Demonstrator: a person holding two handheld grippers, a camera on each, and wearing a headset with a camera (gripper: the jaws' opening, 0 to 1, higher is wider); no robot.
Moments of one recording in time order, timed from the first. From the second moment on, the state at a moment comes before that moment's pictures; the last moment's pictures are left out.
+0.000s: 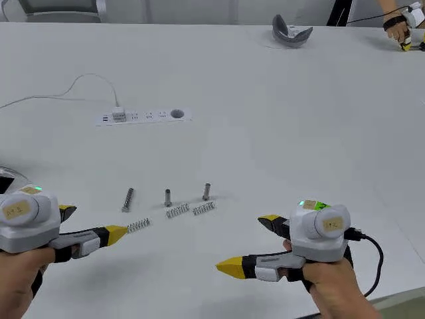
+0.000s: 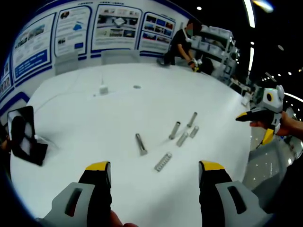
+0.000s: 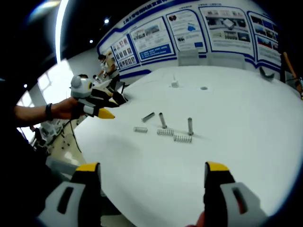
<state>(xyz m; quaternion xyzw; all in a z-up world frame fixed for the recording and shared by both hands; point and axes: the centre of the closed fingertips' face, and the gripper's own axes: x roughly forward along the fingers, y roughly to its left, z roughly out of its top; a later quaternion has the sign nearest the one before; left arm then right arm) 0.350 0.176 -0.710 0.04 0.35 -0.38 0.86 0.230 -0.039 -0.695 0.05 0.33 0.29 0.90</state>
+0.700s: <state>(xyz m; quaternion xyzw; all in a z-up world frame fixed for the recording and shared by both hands) 0.377 0.159 -0.727 0.03 0.36 -0.38 0.85 0.227 -0.036 -0.697 0.05 0.34 0.29 0.89</state>
